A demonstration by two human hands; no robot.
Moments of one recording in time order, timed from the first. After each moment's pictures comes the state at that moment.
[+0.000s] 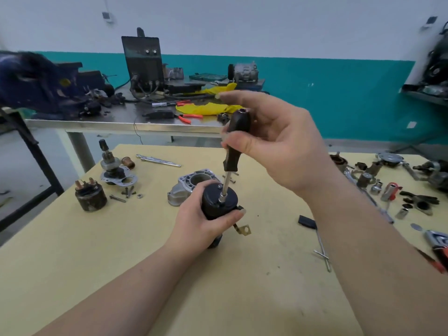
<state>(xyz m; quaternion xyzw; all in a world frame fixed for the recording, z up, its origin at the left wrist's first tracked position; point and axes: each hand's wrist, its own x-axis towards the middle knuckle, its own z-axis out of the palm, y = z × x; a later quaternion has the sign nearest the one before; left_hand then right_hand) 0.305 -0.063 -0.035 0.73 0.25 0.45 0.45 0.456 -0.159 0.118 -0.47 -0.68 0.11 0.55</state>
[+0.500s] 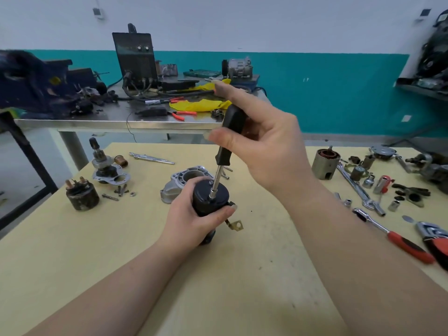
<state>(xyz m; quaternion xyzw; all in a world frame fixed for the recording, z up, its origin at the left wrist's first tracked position) 0.305 -0.069 -0.029 0.72 0.26 0.45 0.46 0.447 -0.154 0.105 -0.48 -0.62 0.09 0.61</state>
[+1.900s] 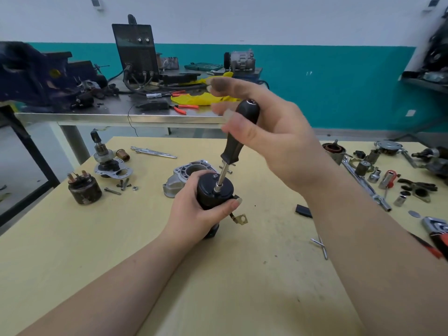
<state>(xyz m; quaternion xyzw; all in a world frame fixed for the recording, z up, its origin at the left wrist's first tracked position) 0.305 -0.064 -0.034 0.72 0.26 0.45 0.46 0.459 -0.160 0.111 -0.43 -0.68 0.21 0.56</state>
